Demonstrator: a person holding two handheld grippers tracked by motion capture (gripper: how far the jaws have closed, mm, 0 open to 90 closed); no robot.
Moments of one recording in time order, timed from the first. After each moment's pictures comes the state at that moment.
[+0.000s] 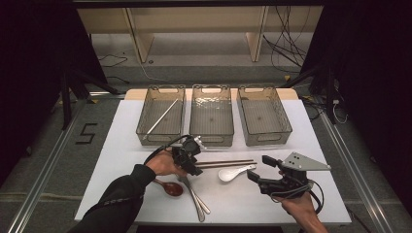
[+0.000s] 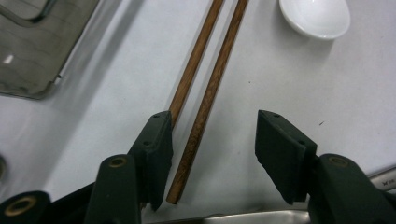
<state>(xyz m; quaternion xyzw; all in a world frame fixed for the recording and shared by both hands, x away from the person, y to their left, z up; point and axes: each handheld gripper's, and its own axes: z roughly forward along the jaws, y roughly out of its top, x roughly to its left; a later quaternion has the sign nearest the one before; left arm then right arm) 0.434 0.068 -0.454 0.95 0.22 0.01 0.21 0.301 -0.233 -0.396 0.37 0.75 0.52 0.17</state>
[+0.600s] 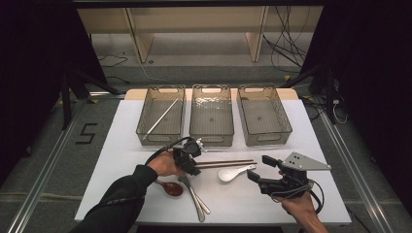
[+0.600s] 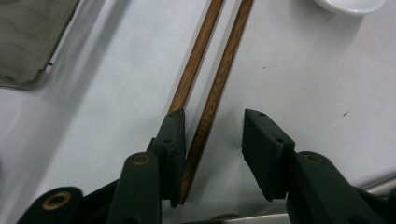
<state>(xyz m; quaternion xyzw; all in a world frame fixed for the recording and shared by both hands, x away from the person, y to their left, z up) 0.436 0.066 -0.463 0.96 0.21 0.02 0.18 0.301 -0.233 -0.396 0.37 0.75 0.53 0.16</state>
